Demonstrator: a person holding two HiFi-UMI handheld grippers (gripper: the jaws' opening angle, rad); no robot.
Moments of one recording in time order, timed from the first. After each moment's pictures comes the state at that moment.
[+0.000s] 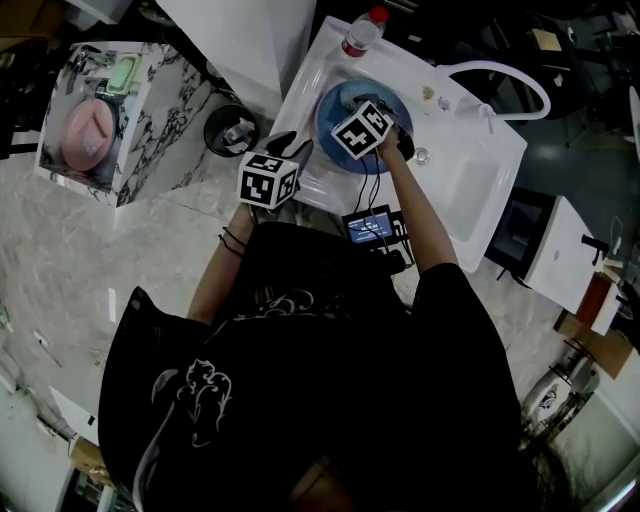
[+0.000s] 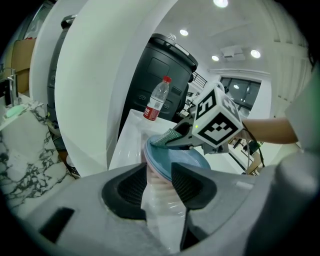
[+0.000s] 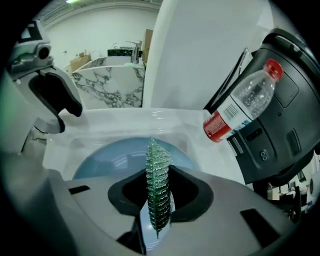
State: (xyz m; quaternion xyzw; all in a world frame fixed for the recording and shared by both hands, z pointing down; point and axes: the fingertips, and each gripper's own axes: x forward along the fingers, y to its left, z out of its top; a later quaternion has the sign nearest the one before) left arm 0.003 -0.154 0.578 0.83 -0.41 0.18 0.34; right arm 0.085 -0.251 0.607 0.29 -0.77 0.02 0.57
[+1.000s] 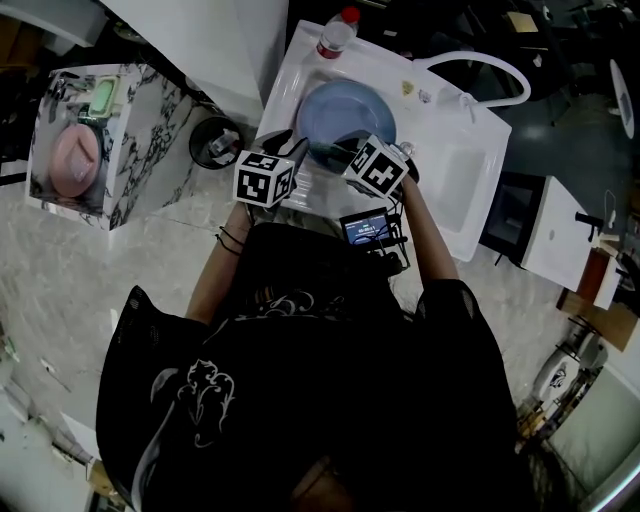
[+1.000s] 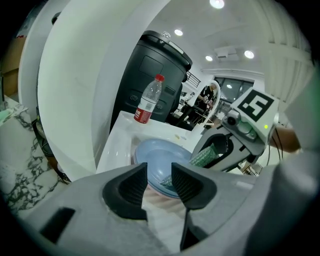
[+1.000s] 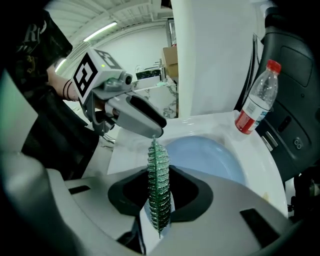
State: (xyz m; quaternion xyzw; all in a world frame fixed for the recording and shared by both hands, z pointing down) left arm 0.027 -0.174 0.574 0.85 -0.38 0.18 0.33; right arm 0.082 -0.139 0.576 0.13 -0.85 0.13 0.50
